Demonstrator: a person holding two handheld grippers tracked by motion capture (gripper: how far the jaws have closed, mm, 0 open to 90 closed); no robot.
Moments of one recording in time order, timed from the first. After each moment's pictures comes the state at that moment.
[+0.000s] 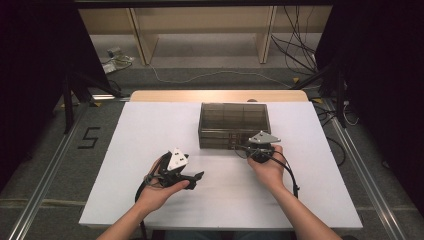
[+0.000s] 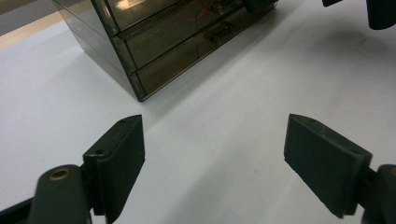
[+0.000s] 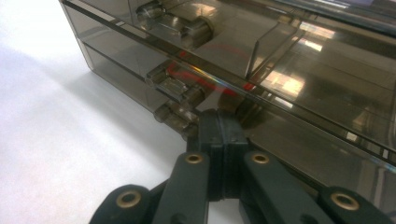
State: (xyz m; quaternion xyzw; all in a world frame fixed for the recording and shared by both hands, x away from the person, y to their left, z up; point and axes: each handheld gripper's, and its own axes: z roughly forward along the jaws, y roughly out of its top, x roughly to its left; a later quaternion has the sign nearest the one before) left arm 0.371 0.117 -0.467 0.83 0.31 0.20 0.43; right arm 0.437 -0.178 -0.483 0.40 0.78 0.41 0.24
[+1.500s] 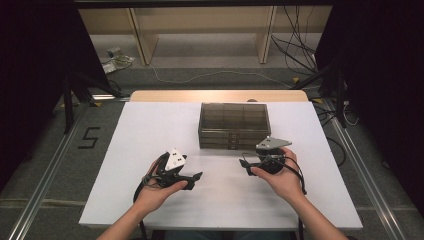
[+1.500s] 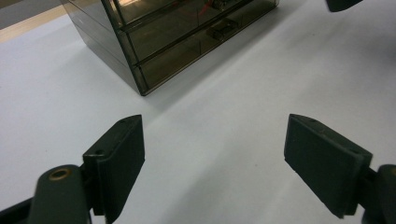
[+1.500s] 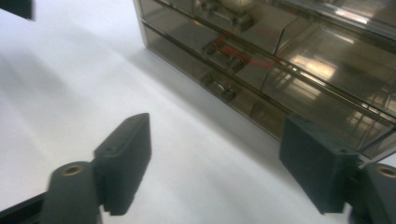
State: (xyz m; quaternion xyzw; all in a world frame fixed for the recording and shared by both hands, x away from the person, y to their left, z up) left arm 0.369 0.123 -0.466 0.82 0.32 0.20 0.43; right arm 0.399 -0.197 -0.451 0.37 0.82 0.40 0.18
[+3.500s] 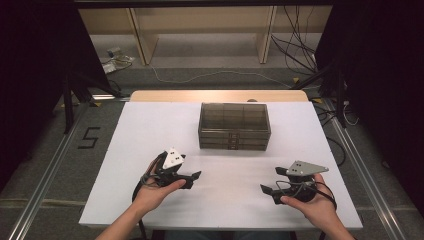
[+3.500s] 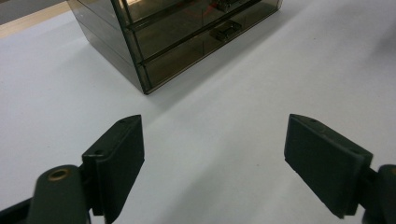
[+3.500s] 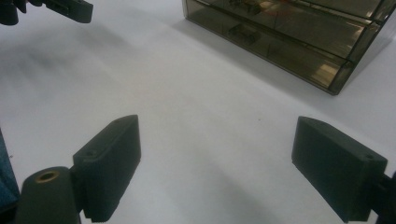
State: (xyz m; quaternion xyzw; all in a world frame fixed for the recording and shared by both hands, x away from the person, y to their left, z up) left arm 0.371 0.127 -0.466 0.82 0.33 0.19 0.43; right arm 0.331 -0.260 -0.458 0.35 0.82 0.44 0.14
